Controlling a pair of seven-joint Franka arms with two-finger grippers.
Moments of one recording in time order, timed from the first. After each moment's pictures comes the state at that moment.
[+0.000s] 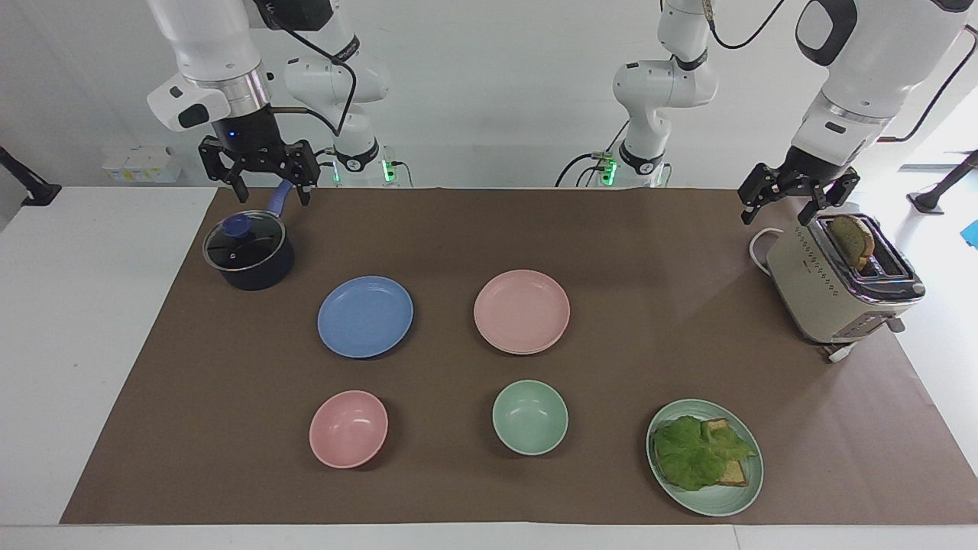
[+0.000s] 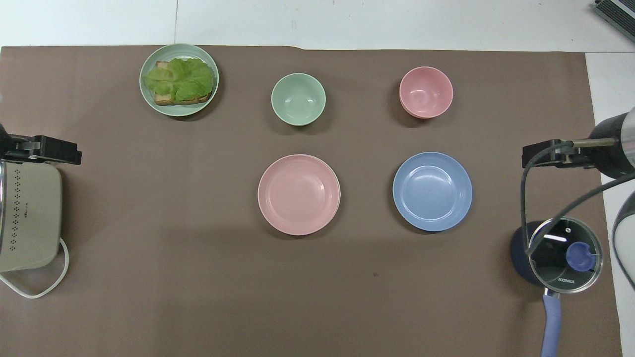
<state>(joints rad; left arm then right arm) -0.08 -0.04 0.03 -1.64 -0.02 1.67 0.03 0.00 -0.04 0.08 -1.59 -0.04 1.60 0.12</state>
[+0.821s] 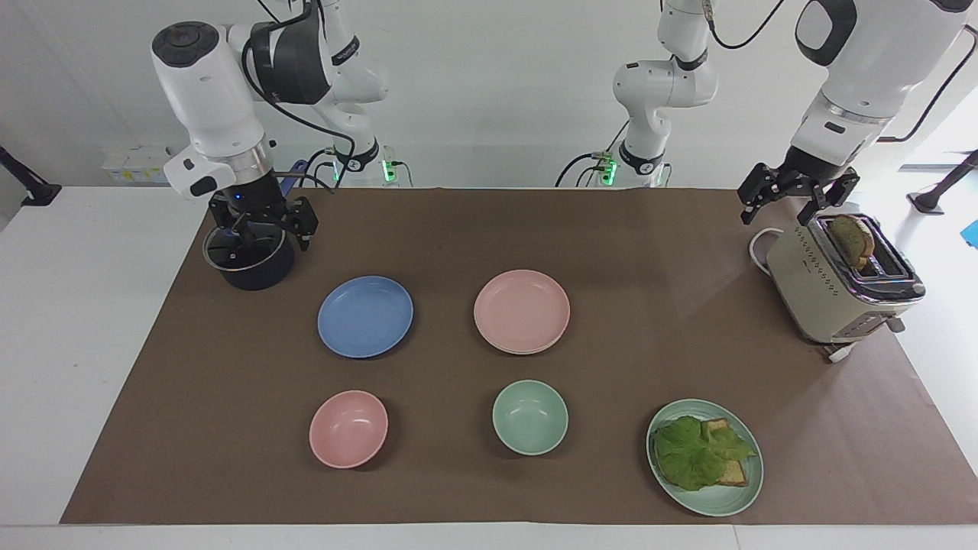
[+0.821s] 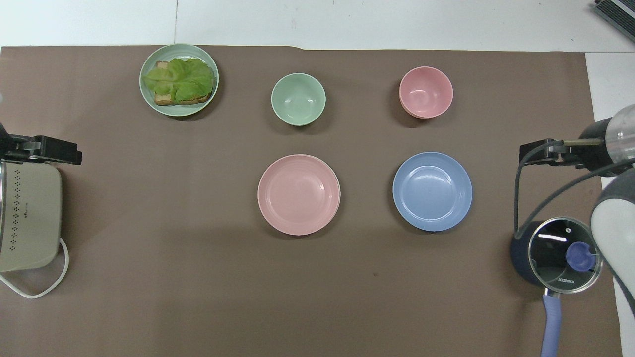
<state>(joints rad) -0.08 -0.04 0.03 -1.64 -0.02 1.67 0.03 -0.04 -0.02 0.07 -1.85 -0.04 1.86 0.12</state>
